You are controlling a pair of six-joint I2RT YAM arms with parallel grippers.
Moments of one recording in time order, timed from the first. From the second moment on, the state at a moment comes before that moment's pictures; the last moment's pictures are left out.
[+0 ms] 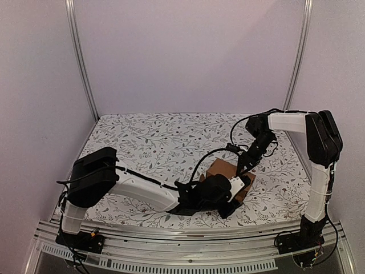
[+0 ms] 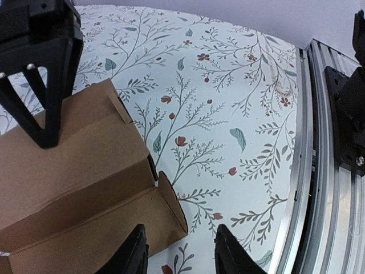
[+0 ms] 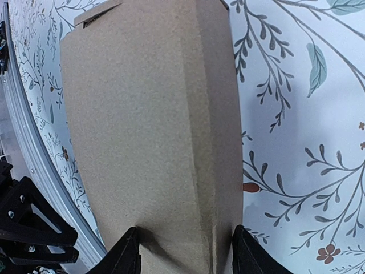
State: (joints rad) left arm -1.33 2.18 1.36 0.26 -0.15 -0.12; right arm 0.34 2.03 1.47 -1.10 -0.52 -0.47
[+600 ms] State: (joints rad) left arm -1.33 2.30 1.50 0.14 -0.12 -0.10; right arm 0.34 2.03 1.47 -1.10 -0.52 -0.45
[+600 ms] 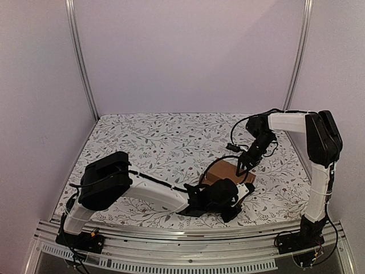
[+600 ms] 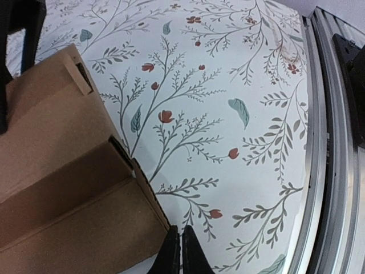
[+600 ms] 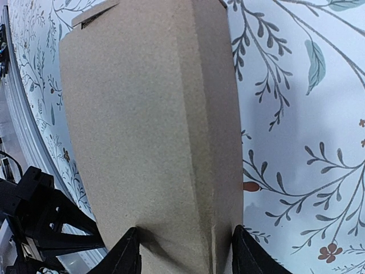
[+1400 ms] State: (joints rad) left arm -1.31 2.32 1.56 0.14 -0.12 -0.17; right arm 0.34 2.03 1.47 -1.10 -0.53 -0.45
